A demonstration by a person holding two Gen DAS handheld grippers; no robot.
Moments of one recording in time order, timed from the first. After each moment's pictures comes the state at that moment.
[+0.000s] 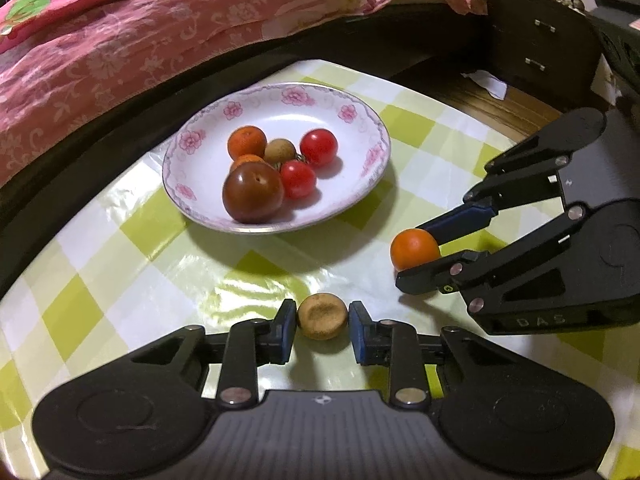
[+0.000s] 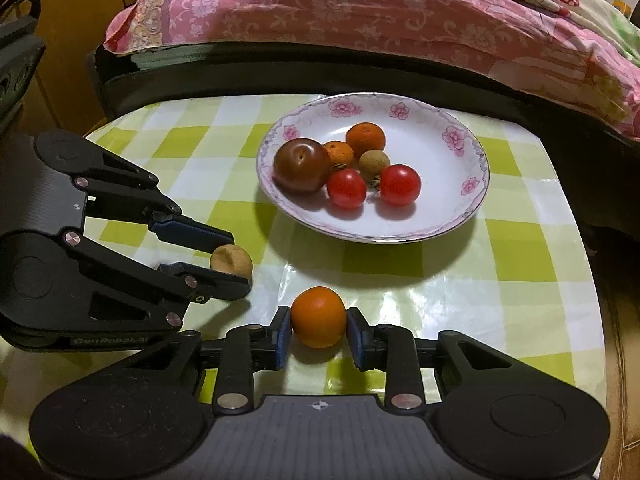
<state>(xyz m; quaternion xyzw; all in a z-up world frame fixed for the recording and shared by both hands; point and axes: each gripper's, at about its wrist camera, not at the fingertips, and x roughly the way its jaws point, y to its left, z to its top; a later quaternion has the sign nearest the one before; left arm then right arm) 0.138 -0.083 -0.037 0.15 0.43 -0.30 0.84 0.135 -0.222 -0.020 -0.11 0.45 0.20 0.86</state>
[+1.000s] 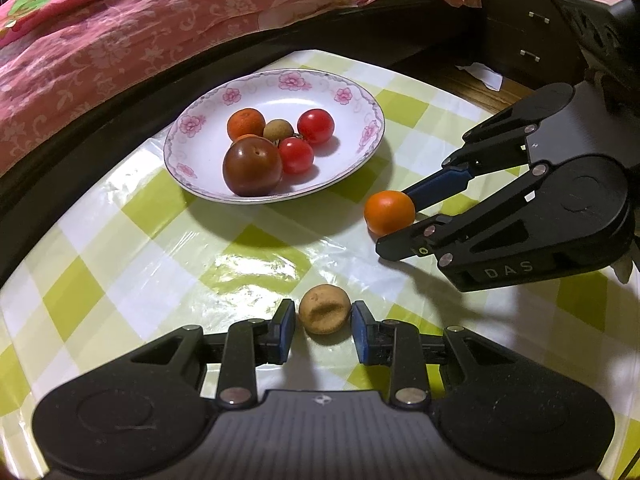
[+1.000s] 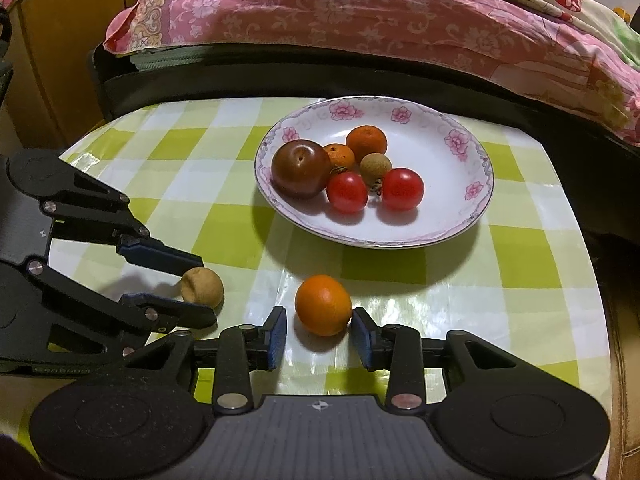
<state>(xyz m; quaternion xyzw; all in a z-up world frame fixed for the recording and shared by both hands) 0.127 -0.074 -0.044 0.16 0.42 -0.30 0.84 0.139 -0.219 -0.028 -0.11 0.44 0.20 0.87</state>
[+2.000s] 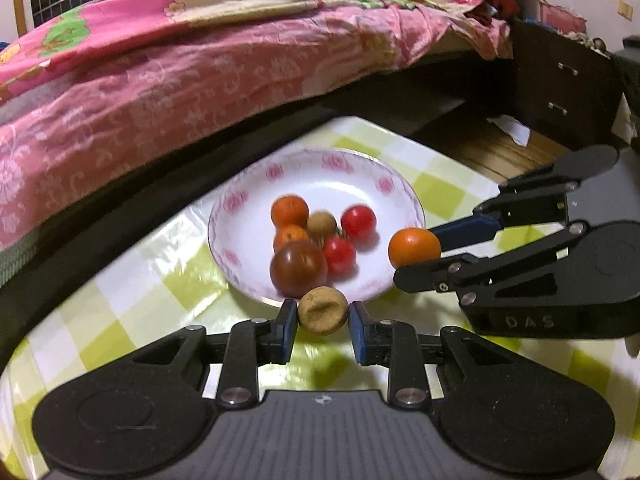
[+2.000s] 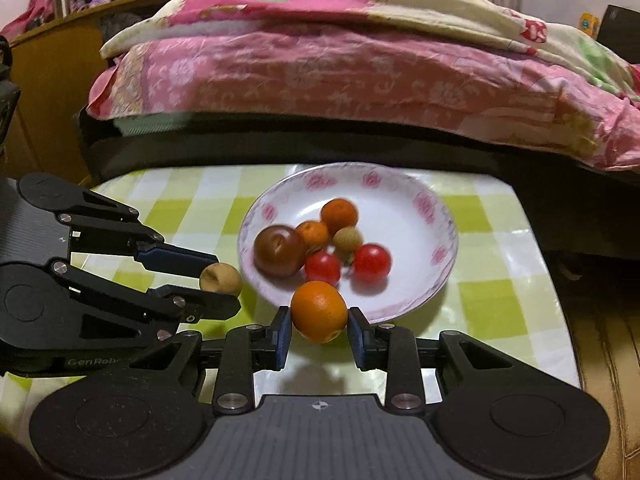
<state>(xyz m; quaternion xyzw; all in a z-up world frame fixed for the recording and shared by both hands) 0.164 -0.082 -0.003 0.12 0.38 -0.26 0.88 0.153 -0.225 0.010 -0.07 0.39 0.17 0.90</state>
